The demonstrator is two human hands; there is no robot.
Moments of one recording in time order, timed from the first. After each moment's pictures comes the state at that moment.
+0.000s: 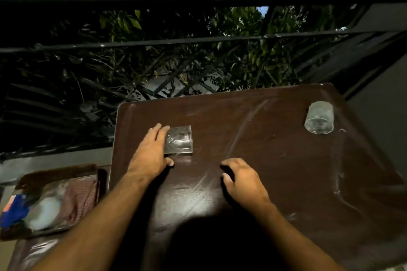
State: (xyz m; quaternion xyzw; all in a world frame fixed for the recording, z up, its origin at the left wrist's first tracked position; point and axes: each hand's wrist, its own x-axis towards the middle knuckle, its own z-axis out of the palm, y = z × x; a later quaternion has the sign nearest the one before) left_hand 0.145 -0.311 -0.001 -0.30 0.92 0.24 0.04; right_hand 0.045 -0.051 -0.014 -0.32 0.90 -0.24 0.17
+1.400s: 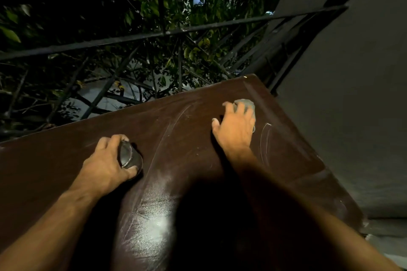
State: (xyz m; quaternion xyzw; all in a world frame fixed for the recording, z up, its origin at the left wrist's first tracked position) left_hand -0.015 -0.237 -0.007 -0.26 0.93 0.26 0.06; right_hand -0.199 0.024 0.005 -0.09 0.99 -0.10 -0.04
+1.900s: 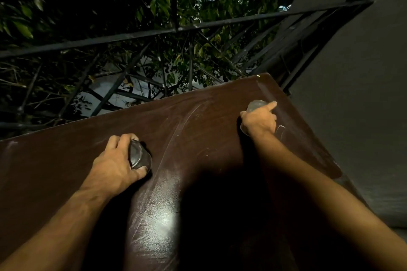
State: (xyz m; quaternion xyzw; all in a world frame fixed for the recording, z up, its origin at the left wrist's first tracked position) left_hand -0.017 -0.232 -0.003 -0.26 0.93 0.25 0.06; right_hand -0.273 0.039 -0.010 0.22 0.93 -0.28 0.12
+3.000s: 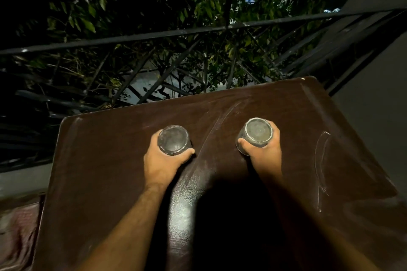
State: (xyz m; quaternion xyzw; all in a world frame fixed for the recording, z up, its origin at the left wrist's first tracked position) left_hand 0.011 -0.202 -0.031 -0.42 0.74 0.50 -0.16; right_hand -0.134 0.008 -0.044 -0.01 0.79 -0.60 0.09
